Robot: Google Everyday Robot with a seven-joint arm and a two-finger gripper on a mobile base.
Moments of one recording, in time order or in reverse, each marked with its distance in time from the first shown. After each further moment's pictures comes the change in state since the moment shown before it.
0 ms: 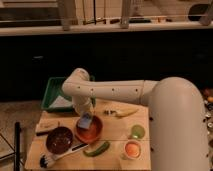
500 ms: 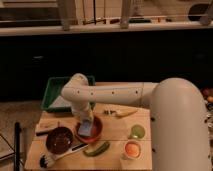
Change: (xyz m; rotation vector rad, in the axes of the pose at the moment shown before) arm -0.035 0.017 0.010 -0.018 -0.064 -0.074
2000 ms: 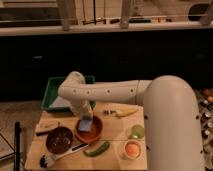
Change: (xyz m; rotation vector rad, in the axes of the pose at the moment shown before) arm 0.015 -0.016 -0.002 -0.041 0.047 -0.058
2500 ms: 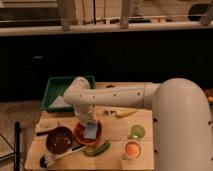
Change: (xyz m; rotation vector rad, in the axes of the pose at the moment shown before) arm -0.027 0.042 0.010 -0.022 -0.055 0.016
